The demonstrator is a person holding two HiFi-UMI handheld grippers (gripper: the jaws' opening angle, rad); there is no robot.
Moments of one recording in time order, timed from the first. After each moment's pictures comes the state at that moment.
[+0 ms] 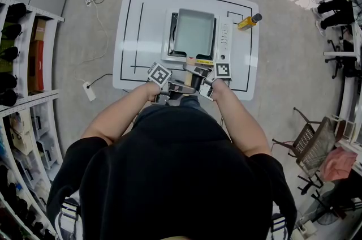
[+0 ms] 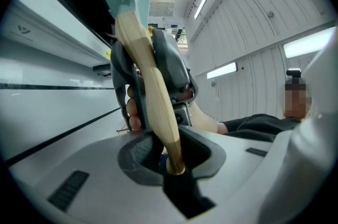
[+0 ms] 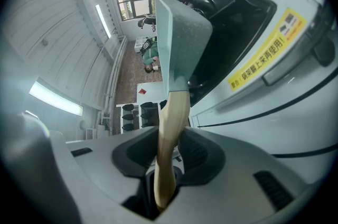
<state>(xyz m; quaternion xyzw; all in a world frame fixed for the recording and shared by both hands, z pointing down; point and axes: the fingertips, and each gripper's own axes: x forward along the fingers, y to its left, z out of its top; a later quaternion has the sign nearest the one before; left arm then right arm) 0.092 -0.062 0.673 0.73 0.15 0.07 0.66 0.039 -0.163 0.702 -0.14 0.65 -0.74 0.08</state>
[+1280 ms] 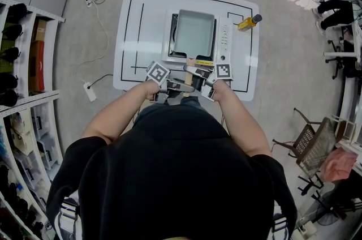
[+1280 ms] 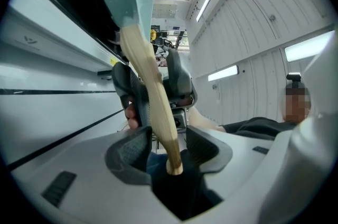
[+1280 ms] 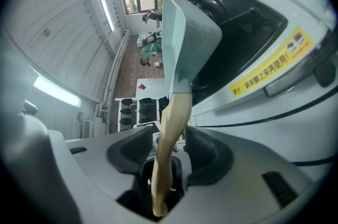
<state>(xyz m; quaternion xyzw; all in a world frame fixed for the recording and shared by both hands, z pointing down) 0.087 -0.074 0.676 0.73 0.14 0.07 0.67 0.044 -0.162 0.705 -0.14 0.68 -0.72 0.05</state>
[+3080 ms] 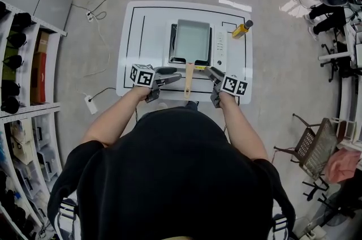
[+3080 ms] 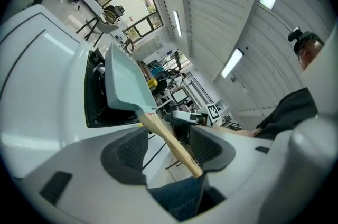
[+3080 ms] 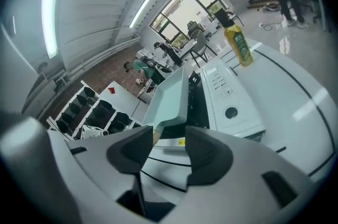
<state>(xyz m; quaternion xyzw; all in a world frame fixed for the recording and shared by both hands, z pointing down) 0.017 -0.156 0.667 0.87 -0.08 0.06 0.48 0.159 -0.178 0.696 -0.44 0.74 -0.51 -0.05</state>
